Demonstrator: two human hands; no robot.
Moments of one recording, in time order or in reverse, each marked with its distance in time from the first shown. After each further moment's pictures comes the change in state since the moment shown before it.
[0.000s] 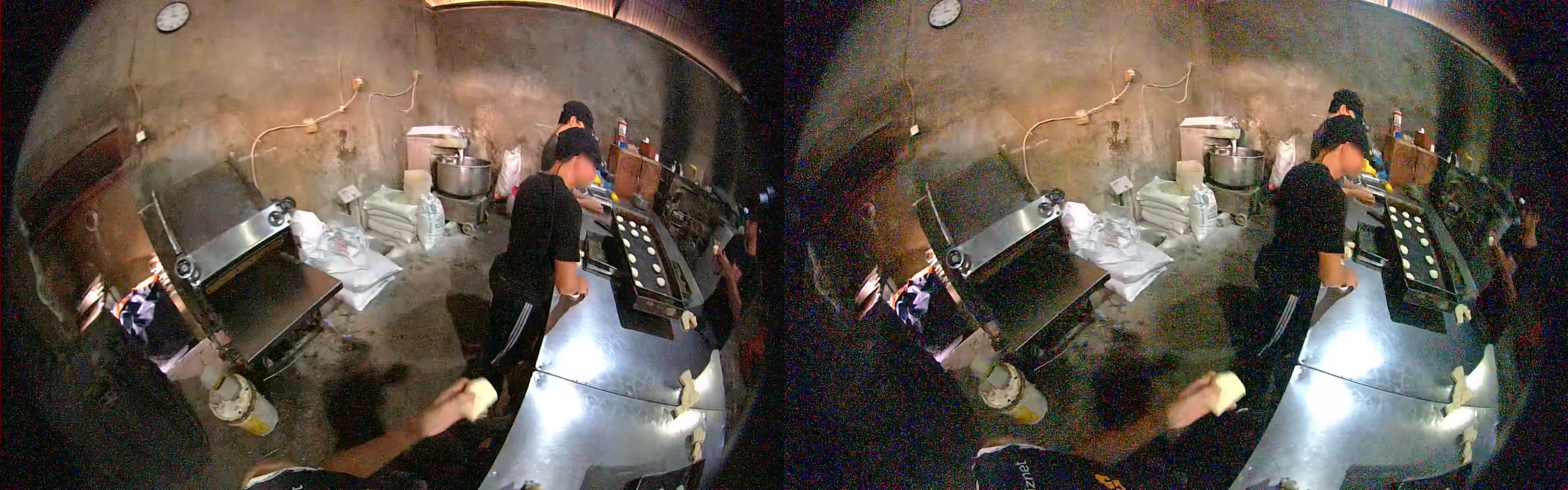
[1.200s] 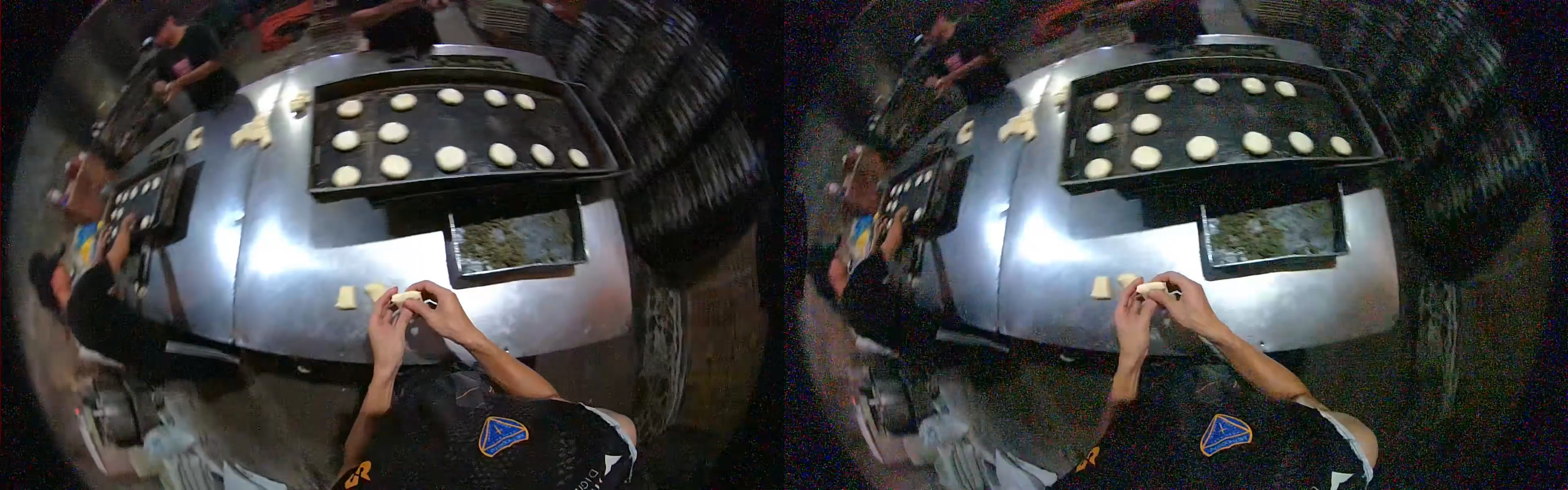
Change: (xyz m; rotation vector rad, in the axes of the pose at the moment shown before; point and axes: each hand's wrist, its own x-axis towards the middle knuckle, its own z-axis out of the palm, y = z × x) left_hand -0.075 -0.174 0.167 0.441 -0.816 -0.842; right_hand -0.071 -0.012 -0.116 1.001 0.240 1.015
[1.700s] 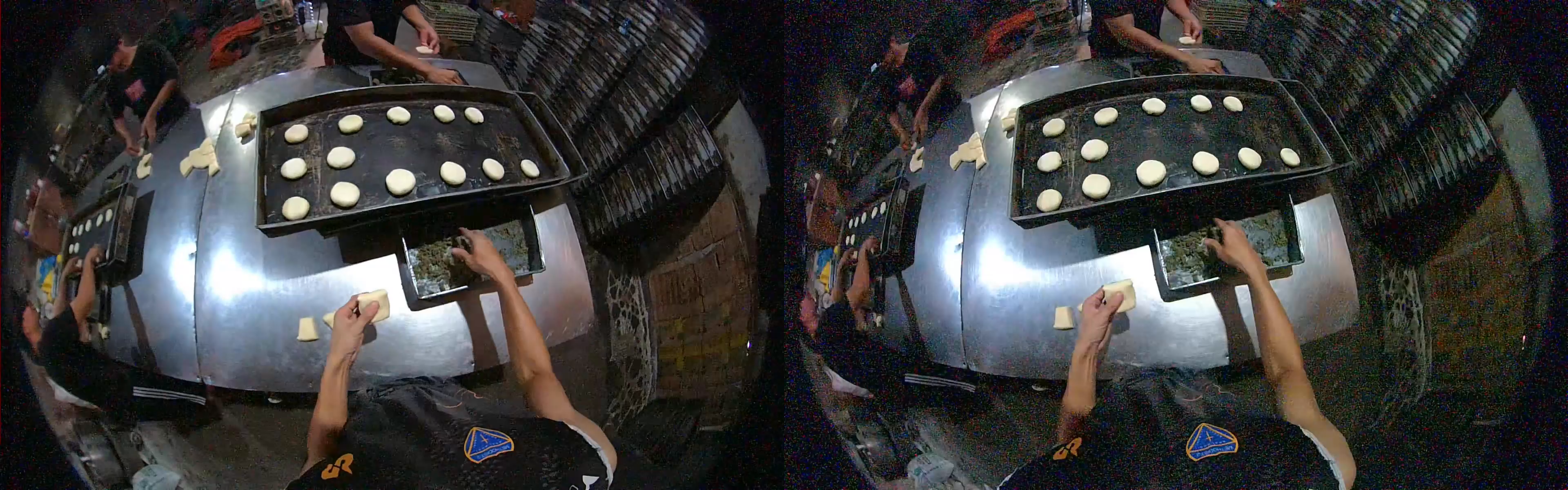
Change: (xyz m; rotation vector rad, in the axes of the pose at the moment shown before) left_hand 0.080 -0.012 -0.006 -0.057 -0.321 -0.223; right_hand 0.079 0.052 -0.208 -0.929 0.281 -0.075
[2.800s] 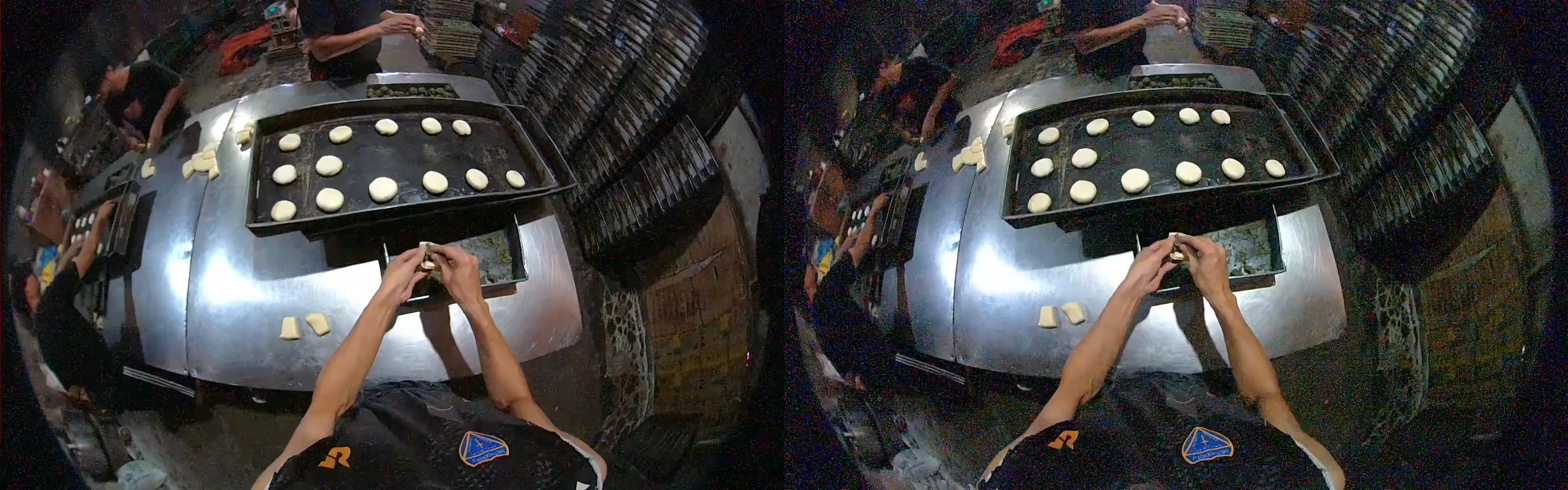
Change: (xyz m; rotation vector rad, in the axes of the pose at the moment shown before) left_hand 0.112 -0.022 0.135 -0.126 -0.200 -0.212; right_hand -0.039 -0.078 -0.036 0.327 0.321 -0.070
